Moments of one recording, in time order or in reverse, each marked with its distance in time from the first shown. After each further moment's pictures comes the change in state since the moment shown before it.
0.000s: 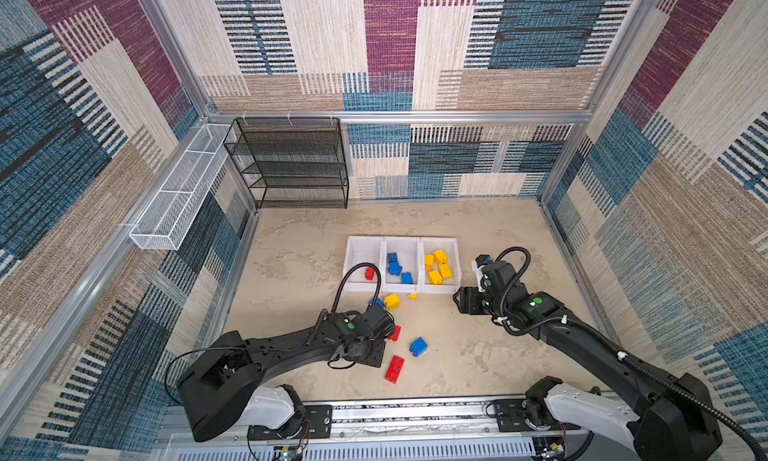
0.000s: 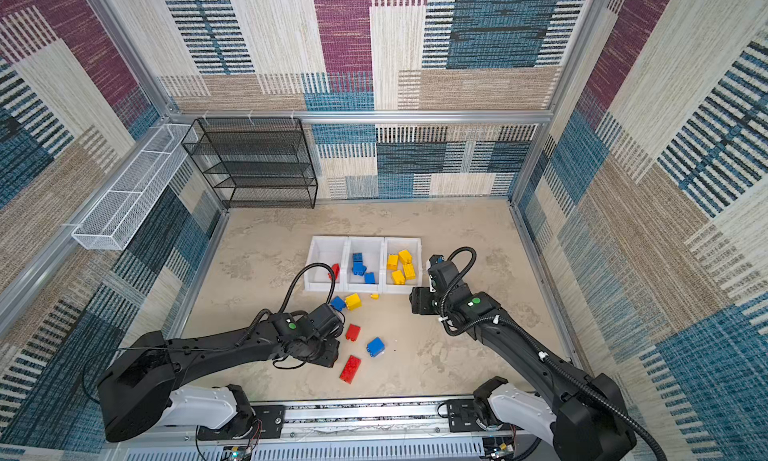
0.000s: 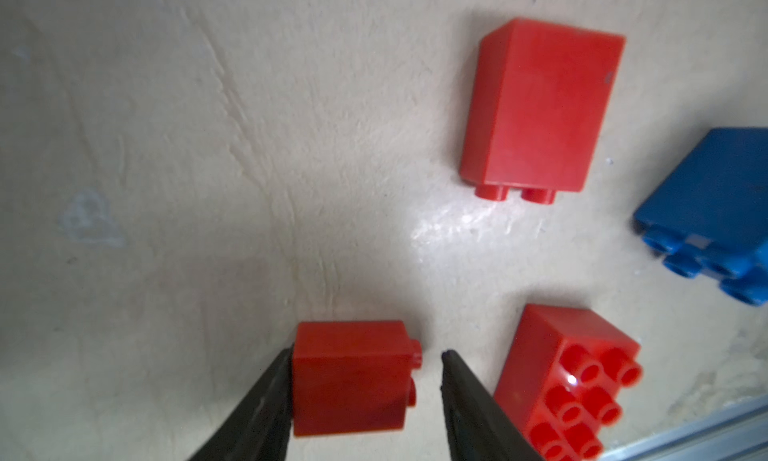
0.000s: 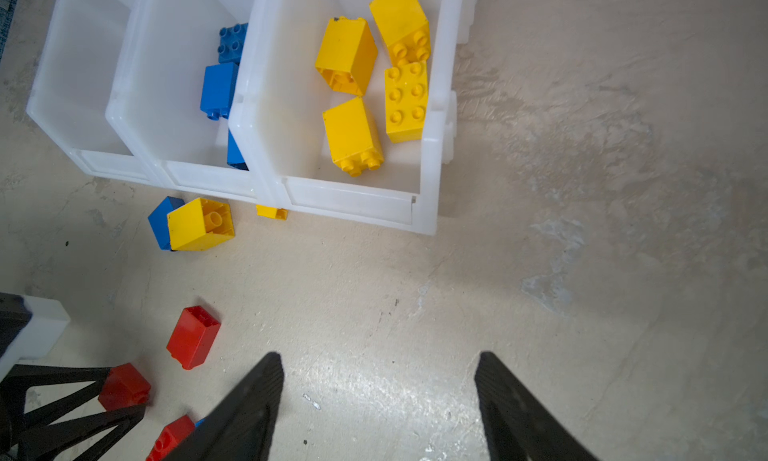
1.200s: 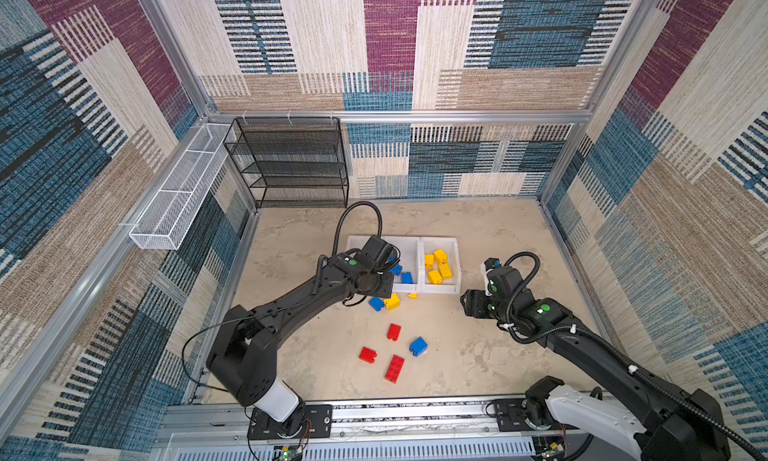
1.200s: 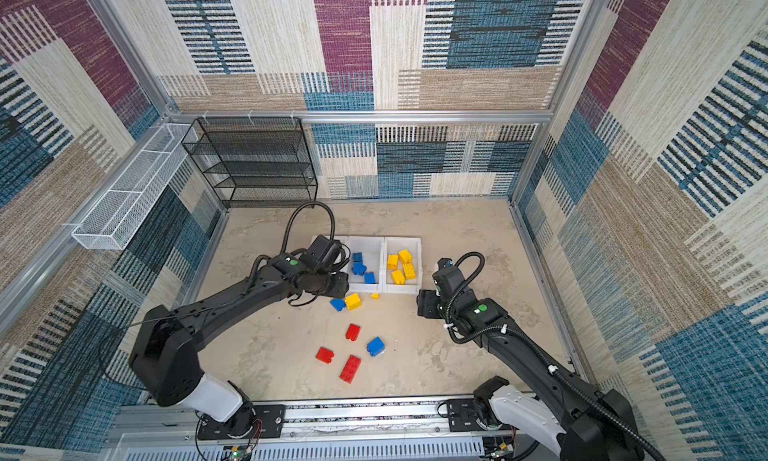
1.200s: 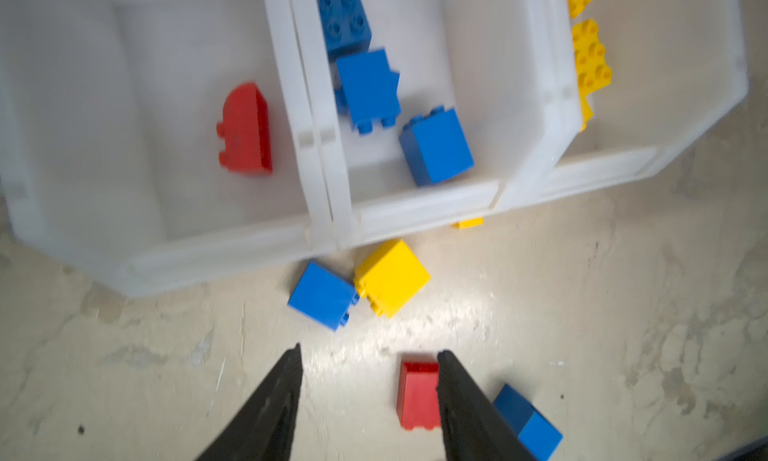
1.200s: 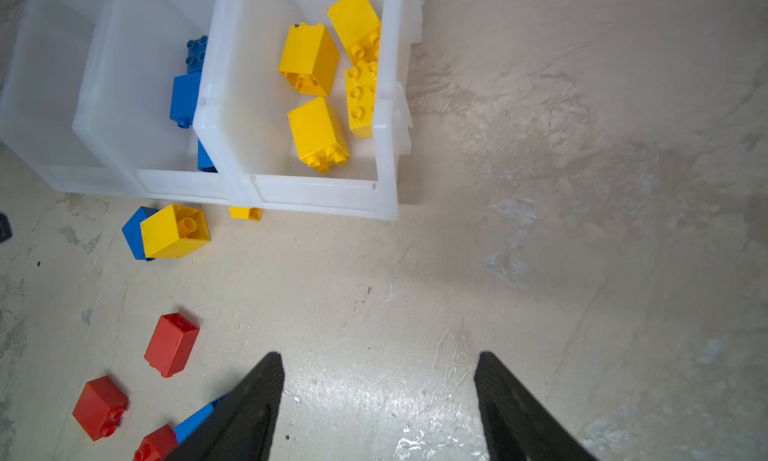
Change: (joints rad) left arm 0.235 0.141 0.475 -0.116 -0.045 0.188; right arm 0.000 -0.082 -0.040 -0.035 0.056 0.022
